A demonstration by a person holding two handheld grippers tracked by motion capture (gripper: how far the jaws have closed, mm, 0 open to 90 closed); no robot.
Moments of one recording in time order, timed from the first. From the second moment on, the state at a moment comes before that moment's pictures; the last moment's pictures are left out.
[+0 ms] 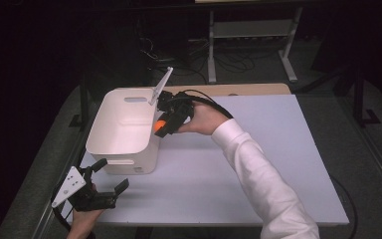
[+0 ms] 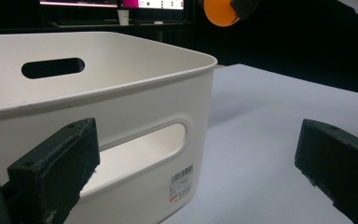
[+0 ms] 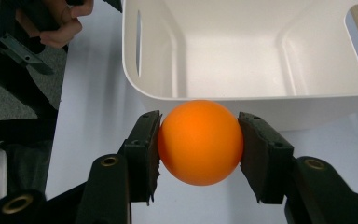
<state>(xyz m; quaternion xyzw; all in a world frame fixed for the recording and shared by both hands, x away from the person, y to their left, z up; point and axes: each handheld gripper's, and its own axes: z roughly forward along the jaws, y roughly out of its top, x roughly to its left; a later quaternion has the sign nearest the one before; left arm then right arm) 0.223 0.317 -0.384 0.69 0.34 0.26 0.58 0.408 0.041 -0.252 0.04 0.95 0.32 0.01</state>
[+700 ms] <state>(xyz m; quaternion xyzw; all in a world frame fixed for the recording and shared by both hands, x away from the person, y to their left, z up) 0.223 0.318 -0.383 0.69 0.34 0.26 0.59 0.411 0.072 -0.236 0.01 0.95 0.33 0.01</state>
